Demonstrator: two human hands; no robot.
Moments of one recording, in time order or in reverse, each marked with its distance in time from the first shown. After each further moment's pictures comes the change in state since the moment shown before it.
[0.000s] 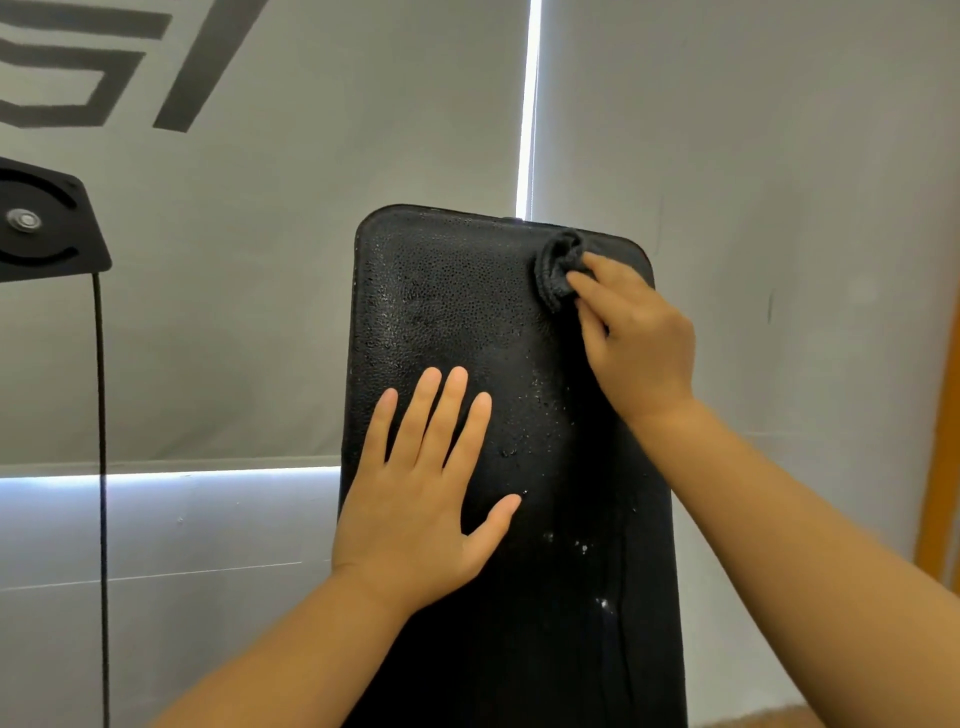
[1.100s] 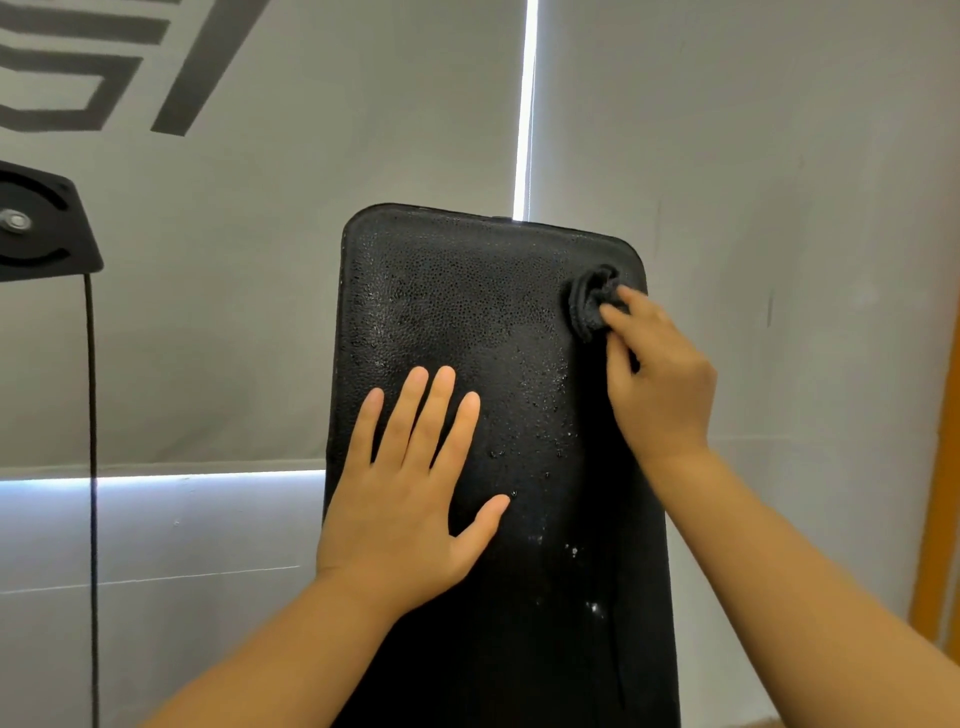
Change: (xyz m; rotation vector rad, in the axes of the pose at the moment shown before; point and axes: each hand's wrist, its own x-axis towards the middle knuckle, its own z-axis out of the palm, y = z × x) left_hand 0.001 0.002 0.001 0.015 0.015 -0.006; right_hand -0.036 0.011 -0.011 0.074 0.002 0.237
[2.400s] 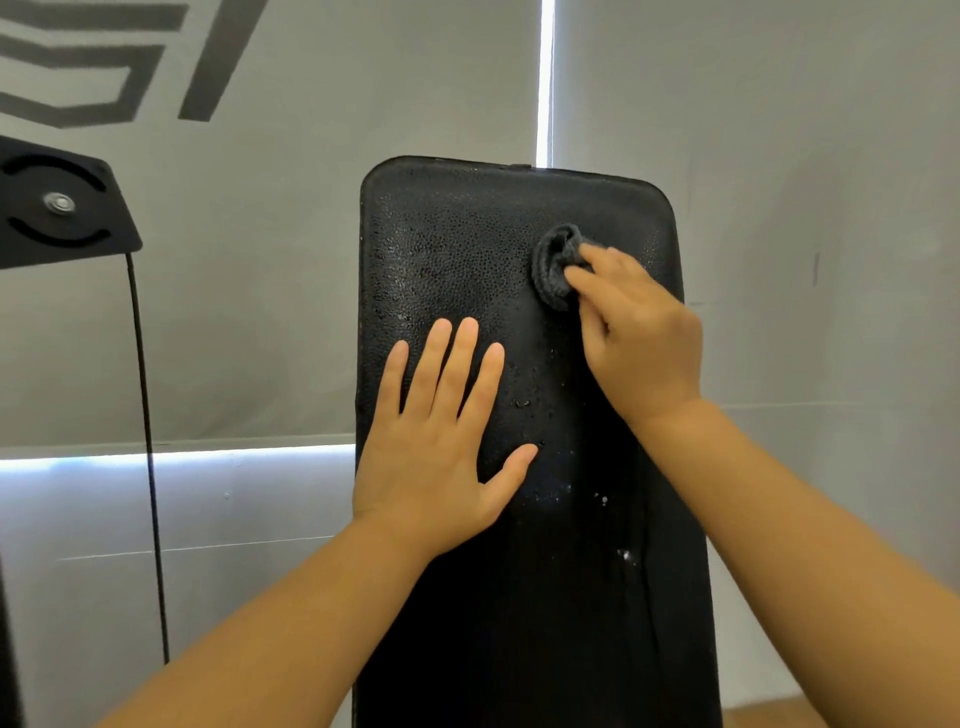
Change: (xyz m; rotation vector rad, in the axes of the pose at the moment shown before) left_hand -0.001 0.002 0.003 0.055 0.043 -0.001; right_hand -0.007 -0.037 0.006 -0.048 -0.011 -0.229
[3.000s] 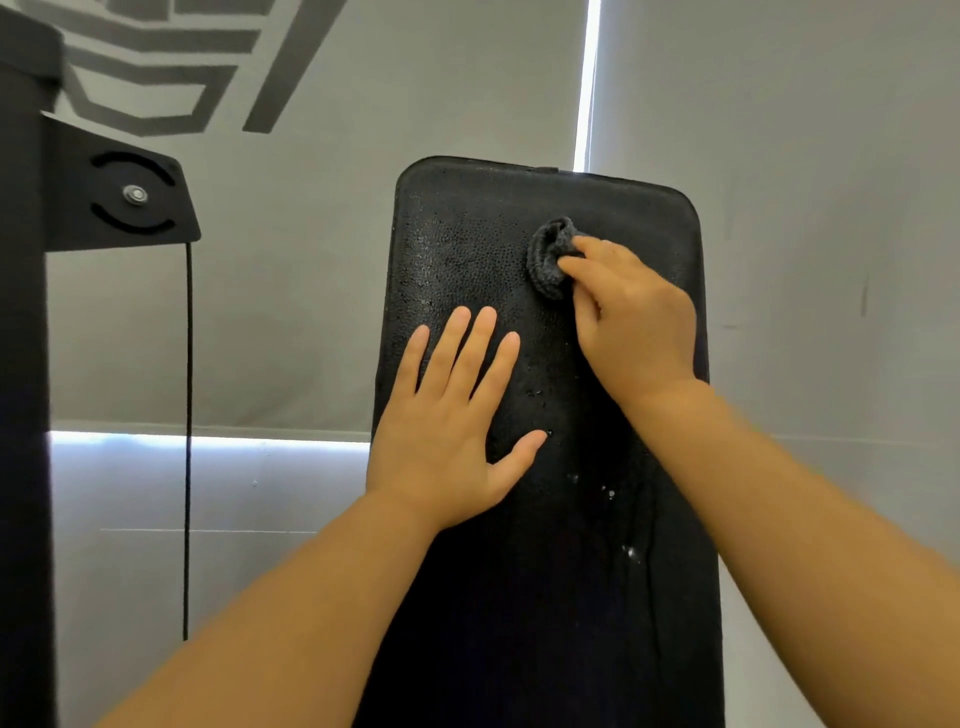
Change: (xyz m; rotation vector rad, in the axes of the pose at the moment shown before) left_hand 0.000 0.001 0.002 -0.001 0.034 -0.021; right_hand 0.010 -0.010 0.005 0.108 0.014 -0.044
